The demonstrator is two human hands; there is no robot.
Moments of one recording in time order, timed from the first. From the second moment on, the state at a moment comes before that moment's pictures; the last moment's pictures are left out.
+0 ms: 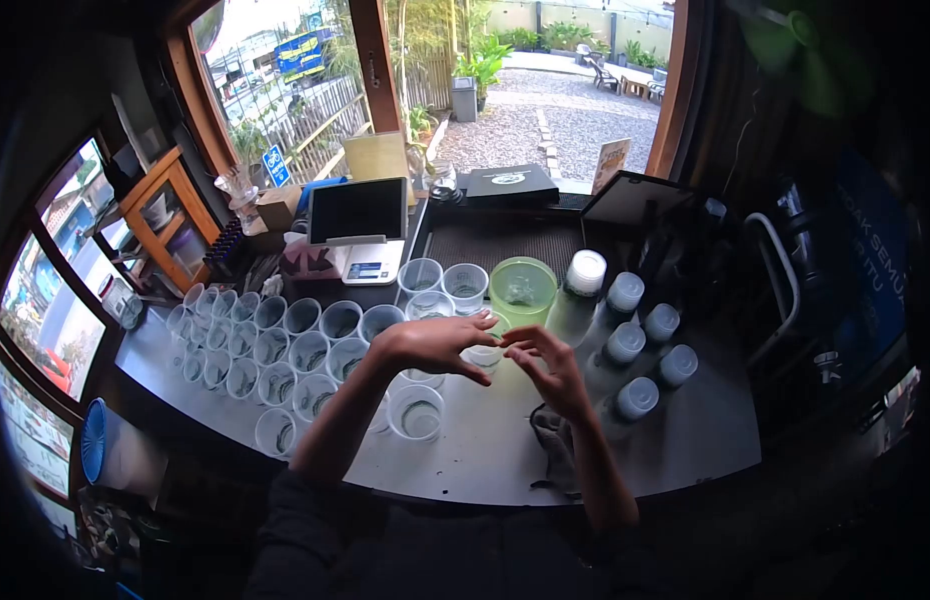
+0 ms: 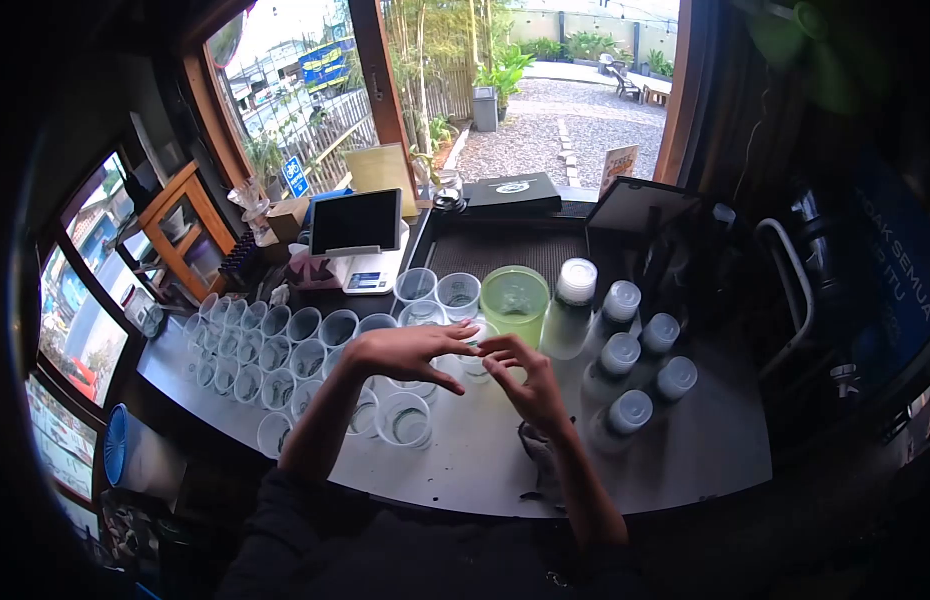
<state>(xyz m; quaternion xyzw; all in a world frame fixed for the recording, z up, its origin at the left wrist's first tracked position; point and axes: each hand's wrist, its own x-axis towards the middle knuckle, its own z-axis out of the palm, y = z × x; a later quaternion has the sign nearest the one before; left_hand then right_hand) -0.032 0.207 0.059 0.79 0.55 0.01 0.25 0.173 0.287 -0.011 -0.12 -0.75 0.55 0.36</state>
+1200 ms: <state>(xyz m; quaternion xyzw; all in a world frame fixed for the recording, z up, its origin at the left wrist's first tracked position) 0.082 0.238 0.052 0.71 0.38 0.47 0.37 0.308 0.308 0.012 -0.17 -0.64 0.61 0.43</state>
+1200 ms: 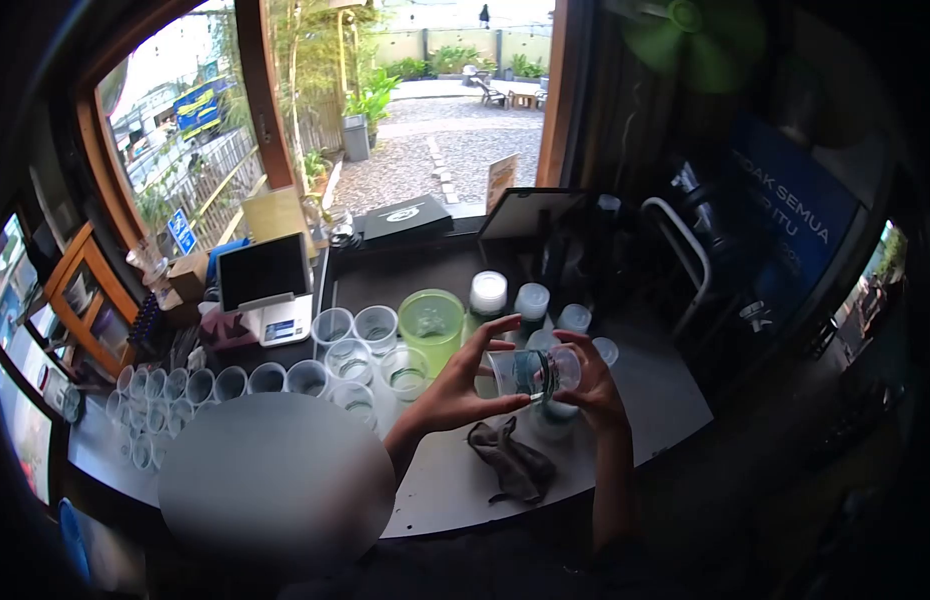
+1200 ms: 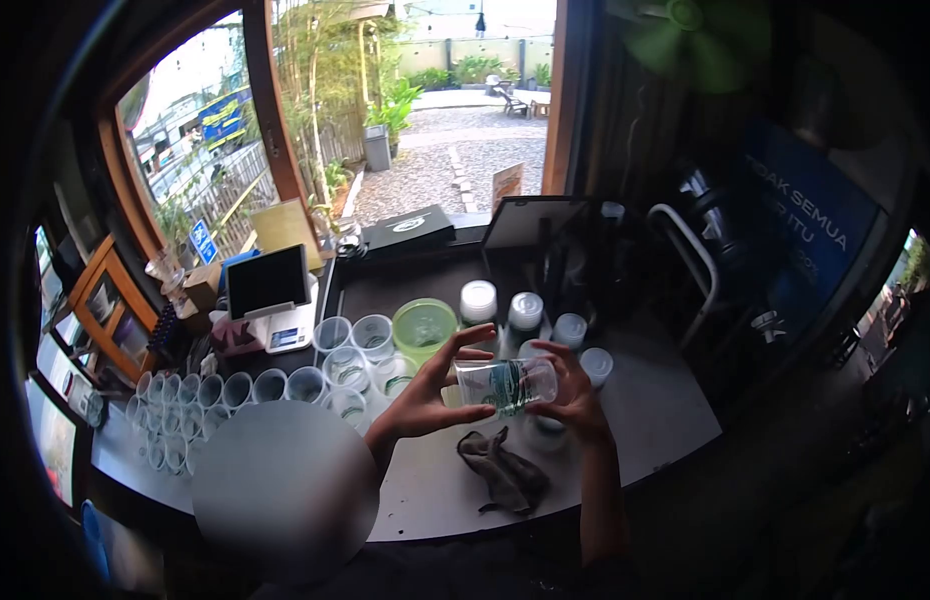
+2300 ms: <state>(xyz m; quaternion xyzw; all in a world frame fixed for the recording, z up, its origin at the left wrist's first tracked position) 0.215 0.703 0.022 0.84 0.48 0.22 0.05 0.360 0.753 0.049 -0.38 -0.68 0.01 0.63</state>
